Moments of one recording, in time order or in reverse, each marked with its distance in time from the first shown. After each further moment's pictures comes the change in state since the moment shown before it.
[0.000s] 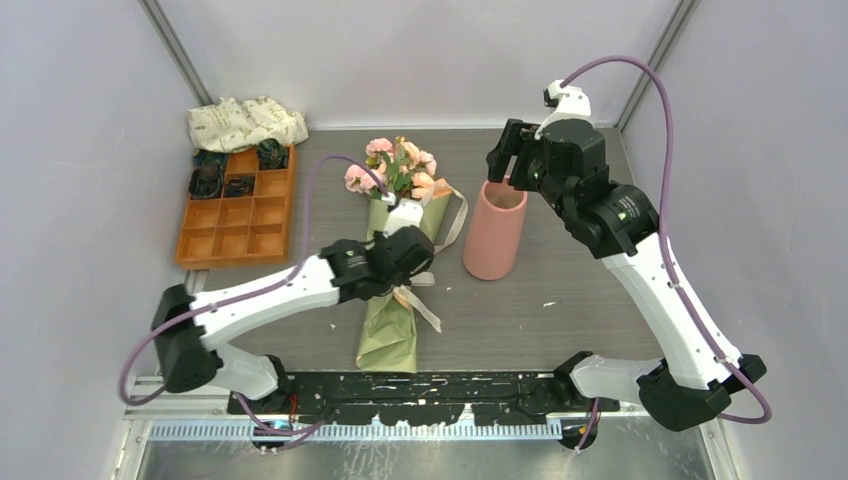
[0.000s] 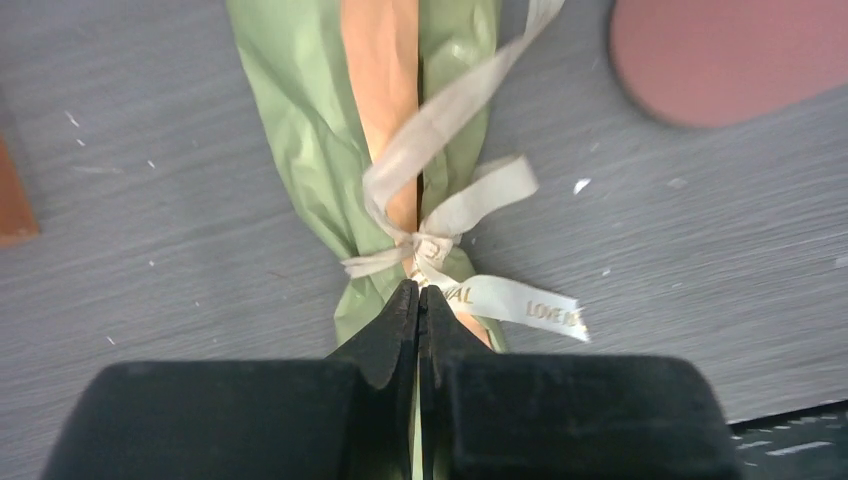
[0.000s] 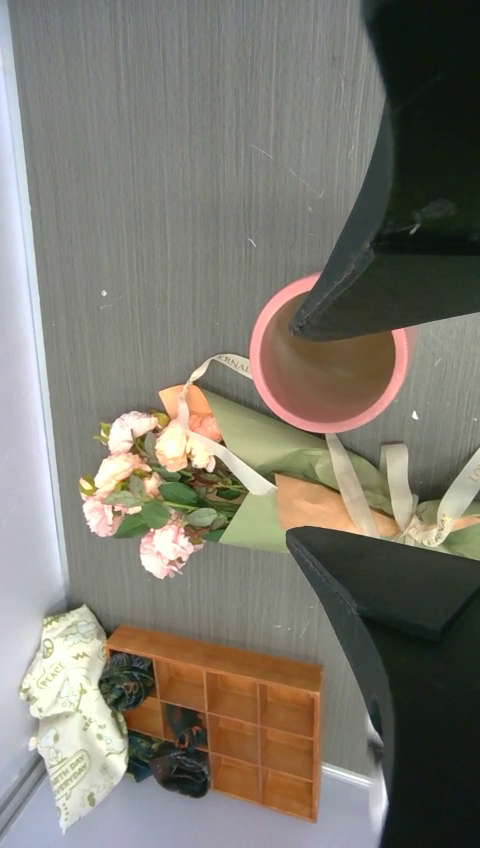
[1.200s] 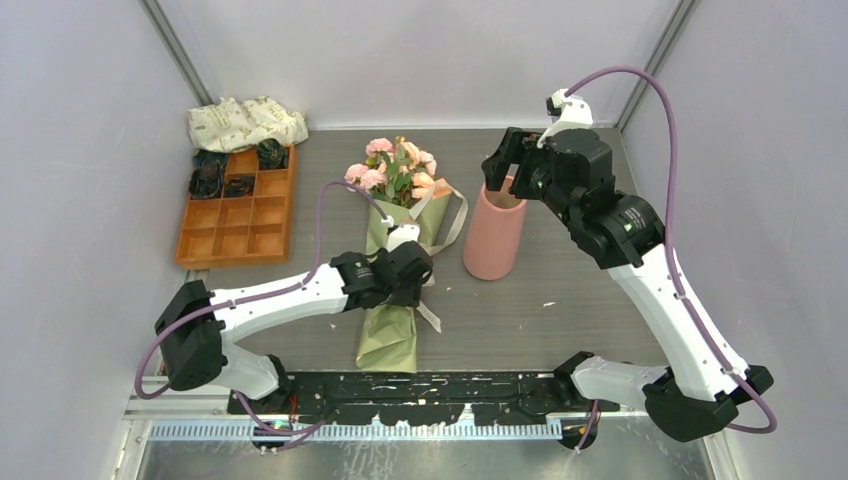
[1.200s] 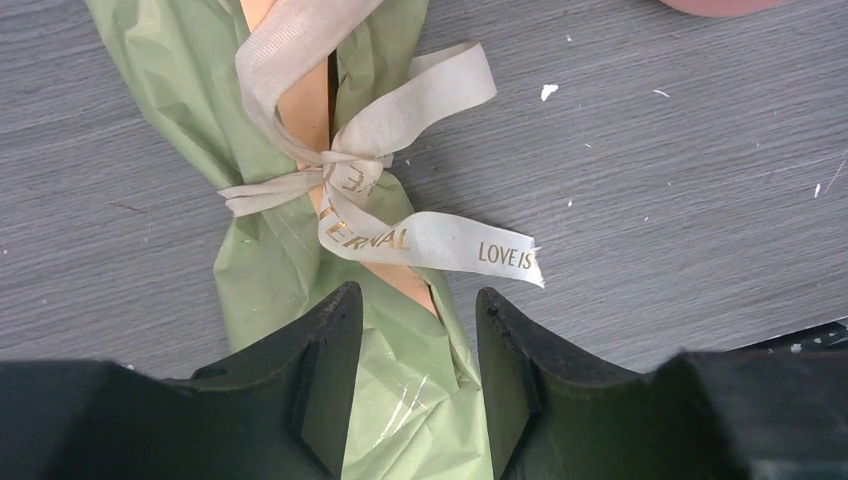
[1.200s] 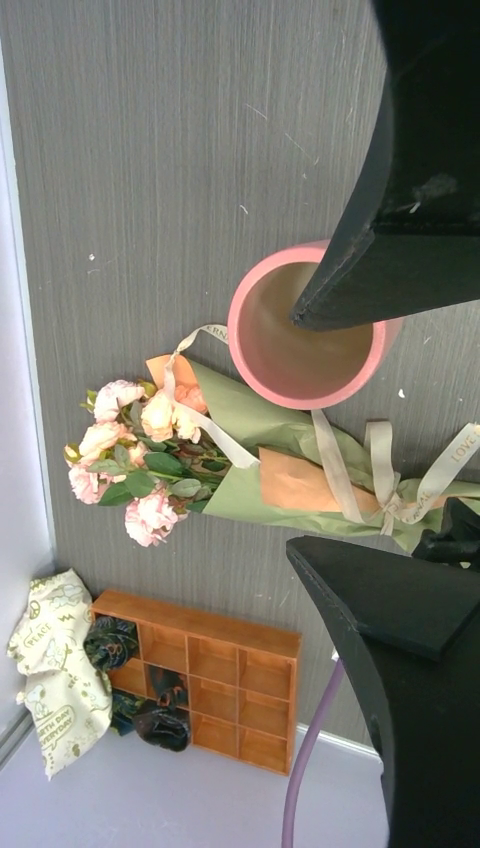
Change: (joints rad) left arm 0.012 -0.023 -0.143 0.100 0.204 -0.163; right arm 0.000 -0.056 -0.065 0.024 -0.070 0.026
